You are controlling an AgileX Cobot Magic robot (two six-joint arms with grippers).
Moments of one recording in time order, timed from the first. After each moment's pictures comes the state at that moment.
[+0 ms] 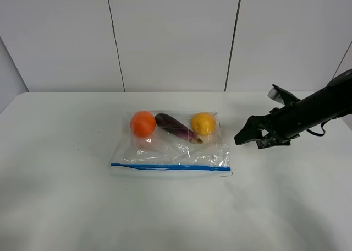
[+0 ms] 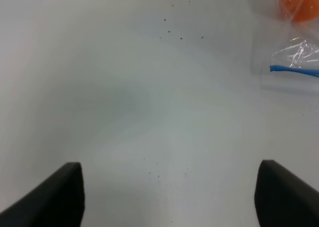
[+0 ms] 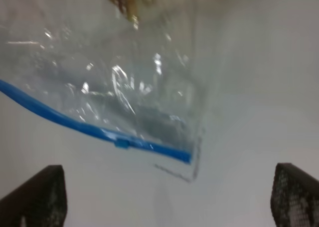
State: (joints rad) left arm 0.00 0.00 -0.49 0.06 1.05 -0.06; right arm -0.04 1.86 -1.02 0.94 0.80 -0.89
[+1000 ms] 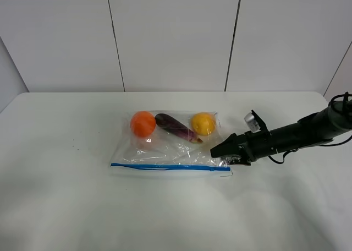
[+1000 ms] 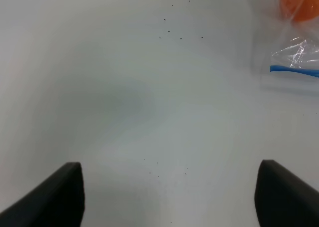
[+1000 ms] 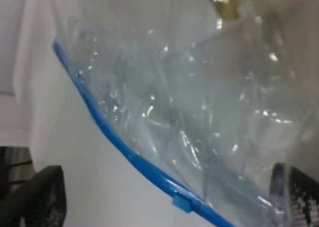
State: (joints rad) left arm 0.00 0.00 -0.49 0.06 1.05 -0.06; right arm -0.04 2.25 -1.06 1.38 1.06 -1.39
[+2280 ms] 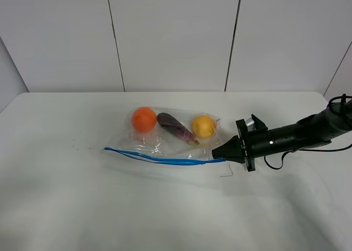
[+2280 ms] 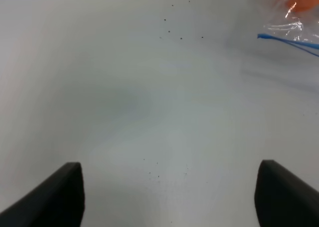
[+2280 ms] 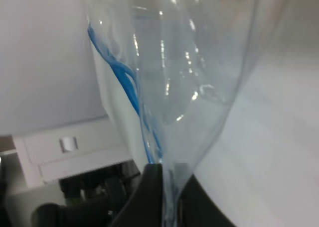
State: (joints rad) left arm 0.00 0.00 -0.49 0.06 1.05 -0.06; right arm -0.04 2.26 -1.06 1.41 1.21 -0.96
